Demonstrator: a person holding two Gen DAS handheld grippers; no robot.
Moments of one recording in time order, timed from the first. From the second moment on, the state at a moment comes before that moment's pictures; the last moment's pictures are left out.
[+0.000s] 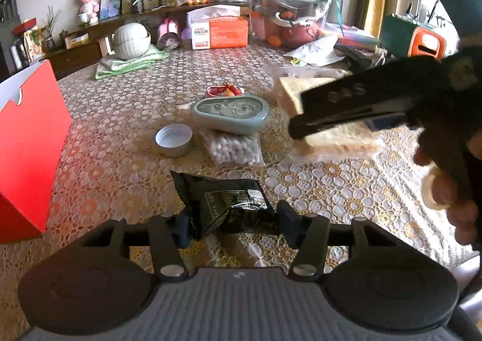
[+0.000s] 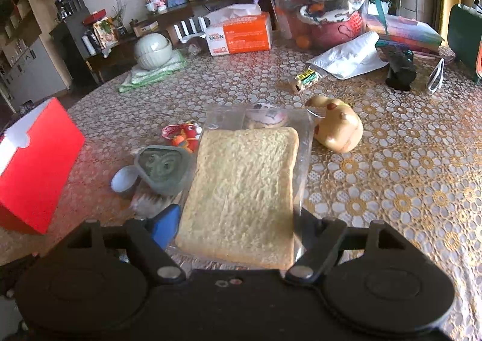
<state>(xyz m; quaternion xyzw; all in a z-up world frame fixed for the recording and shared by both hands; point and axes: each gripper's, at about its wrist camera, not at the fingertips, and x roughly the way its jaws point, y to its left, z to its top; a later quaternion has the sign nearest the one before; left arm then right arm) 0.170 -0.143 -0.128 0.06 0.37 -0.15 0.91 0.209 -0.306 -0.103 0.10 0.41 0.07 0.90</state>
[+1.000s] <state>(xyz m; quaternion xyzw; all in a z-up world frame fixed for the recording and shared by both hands) 0.083 -0.040 -0.038 -0.03 0.31 -0.14 0.94 0.101 -0.226 -0.017 0.06 0.39 0.18 0.90</state>
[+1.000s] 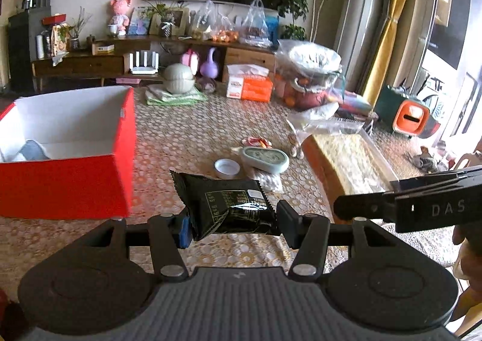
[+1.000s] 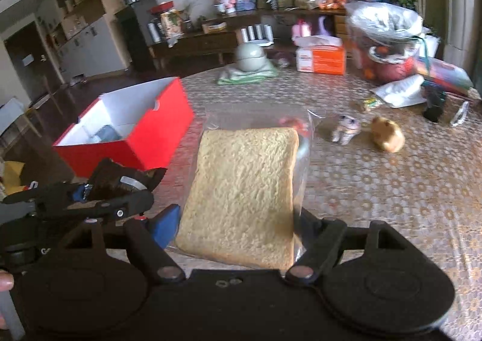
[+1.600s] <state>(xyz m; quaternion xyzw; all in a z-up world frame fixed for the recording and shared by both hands) 0.077 0.062 -0.008 -0.03 0.29 -0.09 0.95 0.124 -0.125 0.018 0.01 0.38 0.25 0.89</state>
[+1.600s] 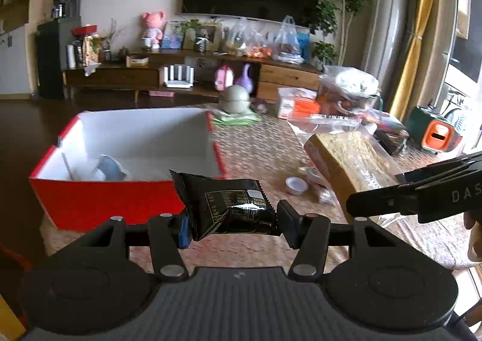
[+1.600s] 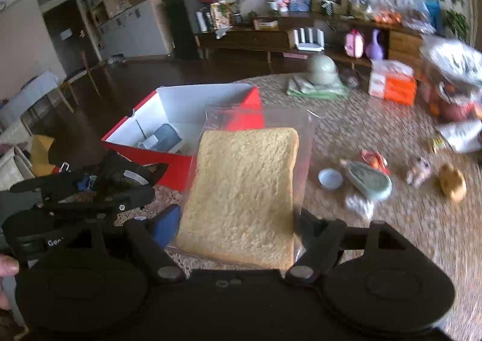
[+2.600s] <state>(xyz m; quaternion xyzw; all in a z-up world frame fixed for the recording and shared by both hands) 0.091 0.078 -0.074 0.03 0.35 -0.20 0.92 0.177 -0.064 0.016 -0.03 0.38 0.27 0.88</state>
